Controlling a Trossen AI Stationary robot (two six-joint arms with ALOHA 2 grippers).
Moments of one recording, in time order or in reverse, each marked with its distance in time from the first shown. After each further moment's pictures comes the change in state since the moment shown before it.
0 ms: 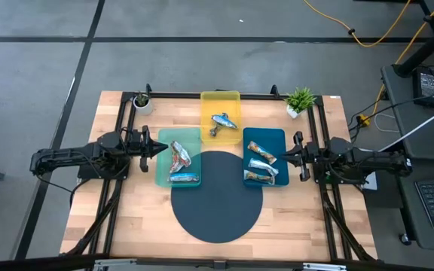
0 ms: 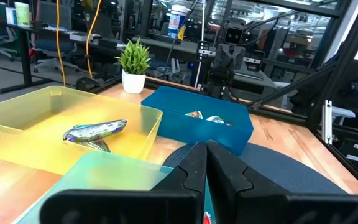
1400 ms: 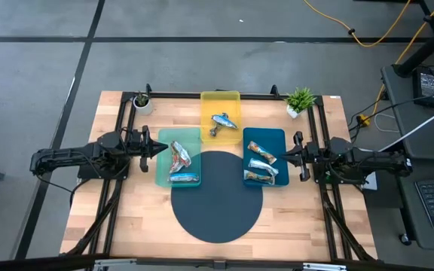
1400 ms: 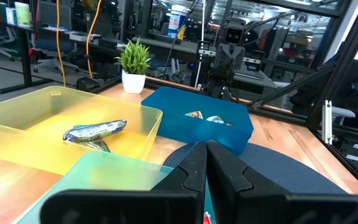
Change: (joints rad) left arm 0.000 0.000 0.000 0.000 0.000 0.000; right arm 0.000 0.000 0.000 0.000 0.000 0.000
